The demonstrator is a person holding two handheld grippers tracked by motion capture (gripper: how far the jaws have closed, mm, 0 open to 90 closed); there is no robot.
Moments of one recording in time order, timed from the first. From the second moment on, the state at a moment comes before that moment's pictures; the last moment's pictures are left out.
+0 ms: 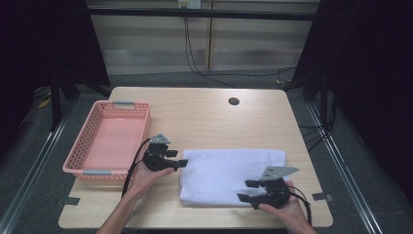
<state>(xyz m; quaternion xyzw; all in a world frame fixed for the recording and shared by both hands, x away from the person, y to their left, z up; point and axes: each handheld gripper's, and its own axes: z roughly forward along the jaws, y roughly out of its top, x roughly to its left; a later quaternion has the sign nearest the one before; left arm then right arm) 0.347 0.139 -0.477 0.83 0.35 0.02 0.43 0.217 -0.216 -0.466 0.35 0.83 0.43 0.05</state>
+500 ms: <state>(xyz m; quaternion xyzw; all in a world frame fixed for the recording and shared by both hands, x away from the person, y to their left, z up) 0.342 0.132 -0.483 0.83 0.34 0.01 0.43 0.264 -0.075 -0.484 0.23 0.88 0.42 -0.04</state>
